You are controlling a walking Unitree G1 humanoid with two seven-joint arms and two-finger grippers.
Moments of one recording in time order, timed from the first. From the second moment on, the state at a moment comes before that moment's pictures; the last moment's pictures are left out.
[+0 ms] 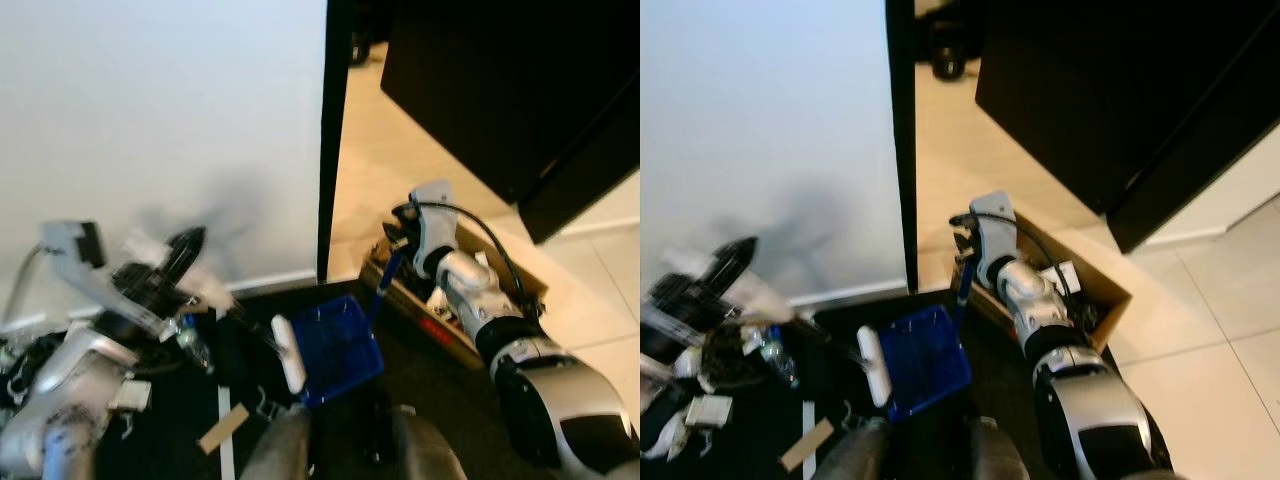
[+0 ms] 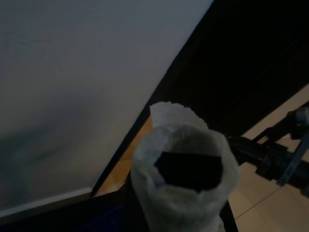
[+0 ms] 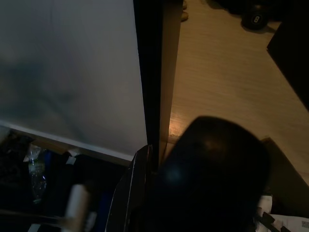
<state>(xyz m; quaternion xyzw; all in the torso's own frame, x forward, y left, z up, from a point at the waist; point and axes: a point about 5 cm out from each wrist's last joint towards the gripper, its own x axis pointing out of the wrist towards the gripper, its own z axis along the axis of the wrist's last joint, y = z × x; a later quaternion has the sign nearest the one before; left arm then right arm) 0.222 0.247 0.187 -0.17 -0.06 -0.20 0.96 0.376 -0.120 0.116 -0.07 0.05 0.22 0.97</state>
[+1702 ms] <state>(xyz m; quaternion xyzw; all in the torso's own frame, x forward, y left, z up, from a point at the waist) 0.229 0.257 0.115 -0.33 -0.03 -0.11 0.94 0.375 -0.129 0.113 -0.07 0.06 0.21 0.97</state>
